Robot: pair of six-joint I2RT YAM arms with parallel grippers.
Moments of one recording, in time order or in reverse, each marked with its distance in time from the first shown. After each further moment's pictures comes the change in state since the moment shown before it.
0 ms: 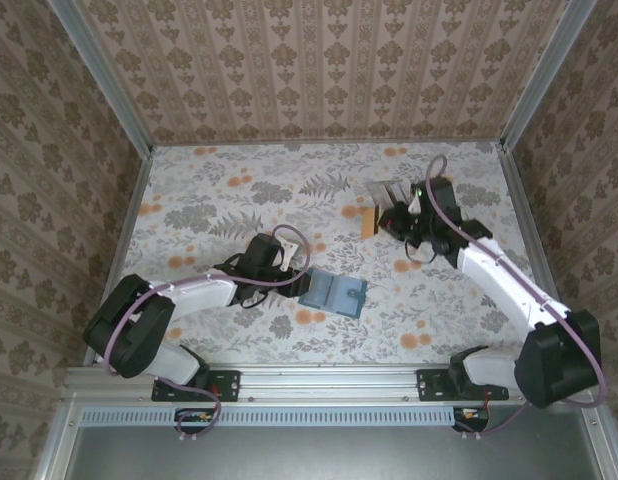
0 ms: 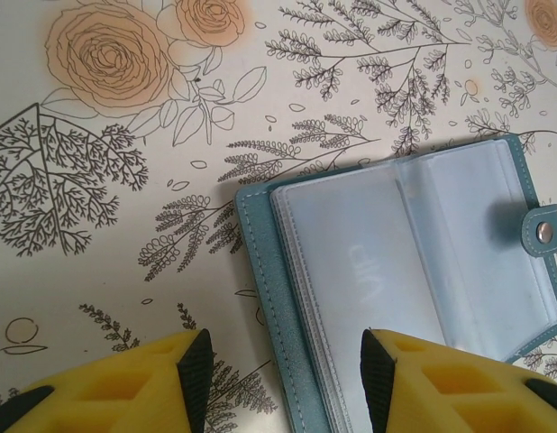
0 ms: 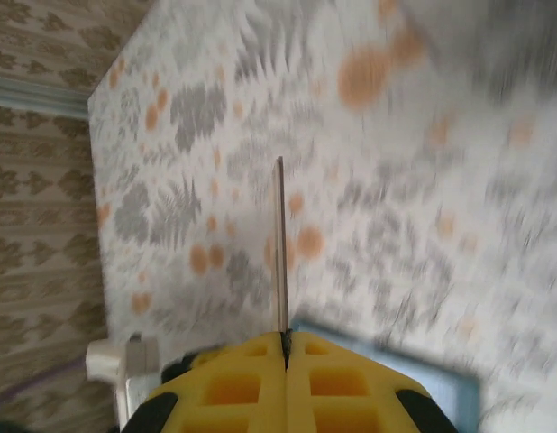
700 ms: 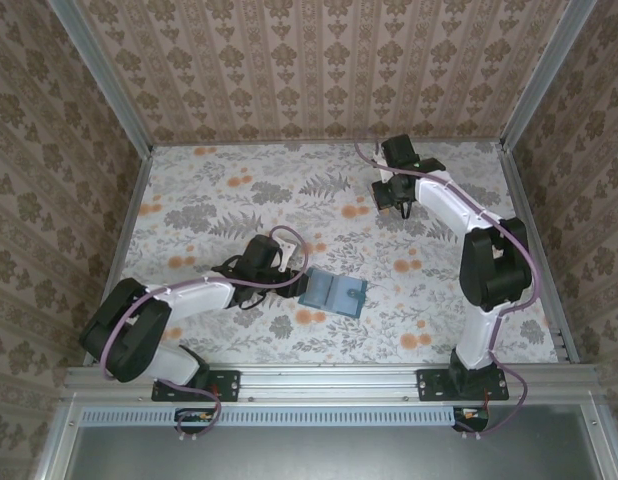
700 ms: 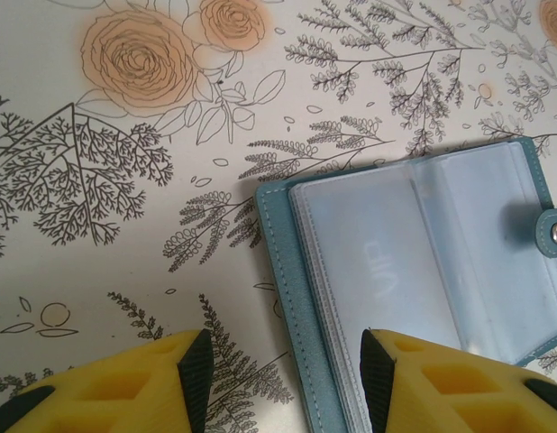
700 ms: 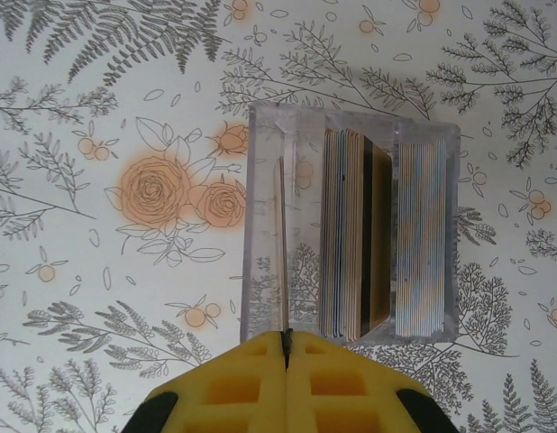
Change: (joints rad) left arm -0.001 -0.021 -0.019 0.001 -0.037 0.000; right arm -0.011 0.594 0.542 -0.278 0.343 -0.805
